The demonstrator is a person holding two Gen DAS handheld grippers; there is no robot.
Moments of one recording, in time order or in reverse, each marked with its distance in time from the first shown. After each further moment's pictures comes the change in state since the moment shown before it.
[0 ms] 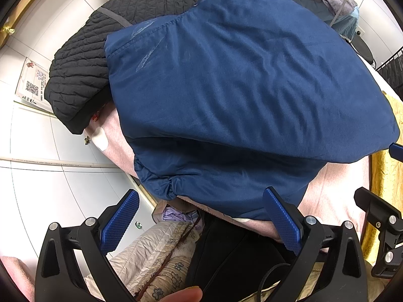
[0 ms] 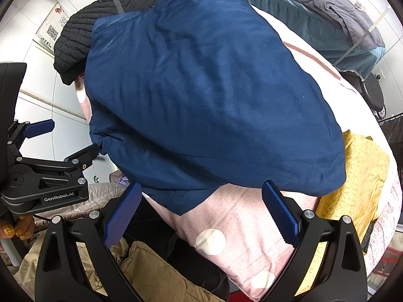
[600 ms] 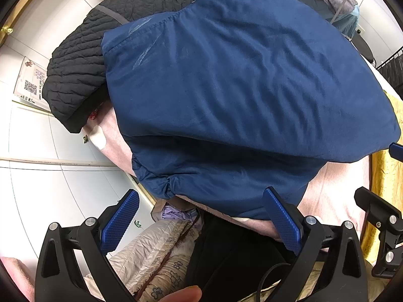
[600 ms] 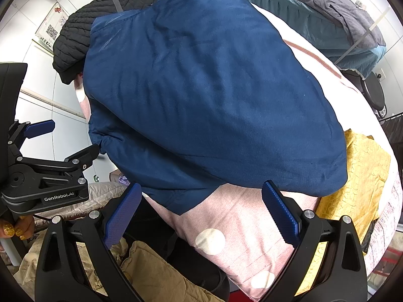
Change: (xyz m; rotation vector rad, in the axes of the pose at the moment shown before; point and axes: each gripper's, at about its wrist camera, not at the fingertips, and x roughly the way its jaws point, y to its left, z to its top) left arm 0.004 -0.004 0.000 0.004 0.016 -0.004; right arm 0.003 0.000 -0.001 0.000 0.005 0.003
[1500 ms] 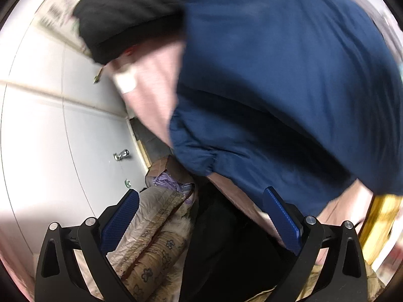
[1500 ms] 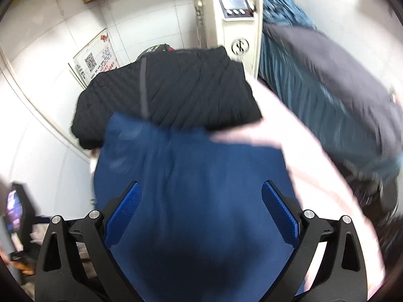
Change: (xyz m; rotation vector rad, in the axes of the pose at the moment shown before) left arm 0.043 0.113 -0.020 -0.362 0.163 -0.046; right arm -0.017 0.012 0.226 -0.304 -0.382 0.063
